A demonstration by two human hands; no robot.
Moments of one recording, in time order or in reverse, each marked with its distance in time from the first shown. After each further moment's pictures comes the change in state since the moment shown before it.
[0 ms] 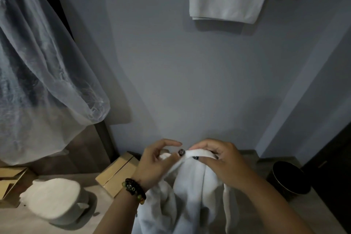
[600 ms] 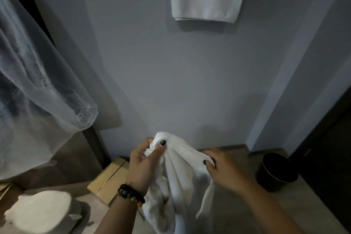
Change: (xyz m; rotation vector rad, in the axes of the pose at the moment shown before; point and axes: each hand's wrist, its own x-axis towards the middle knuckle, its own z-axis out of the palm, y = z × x) left_hand -0.002 -0.006 0.016 -0.246 0.197 -0.017; right_hand -0.020 0.078 -0.003 -0.454 0.022 0.157
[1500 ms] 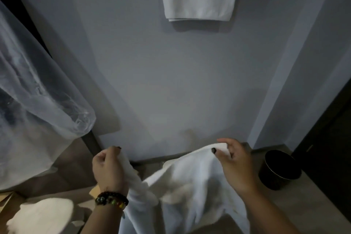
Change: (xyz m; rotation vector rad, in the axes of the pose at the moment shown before) left_hand 0.015 0.018 -0.033 0.115 0.657 -0.018; right_hand -0.008 -0.004 -0.005 0.628 0.545 0.314
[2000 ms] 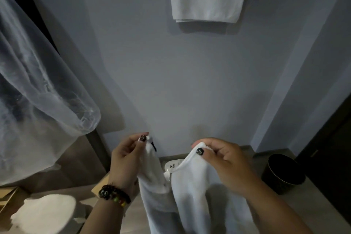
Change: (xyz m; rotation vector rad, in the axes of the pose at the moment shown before) left_hand -0.011 0.016 0.007 0.005 -0.444 0.082; right_hand -0.016 -0.076 0.009 0.058 -0.513 -0.190
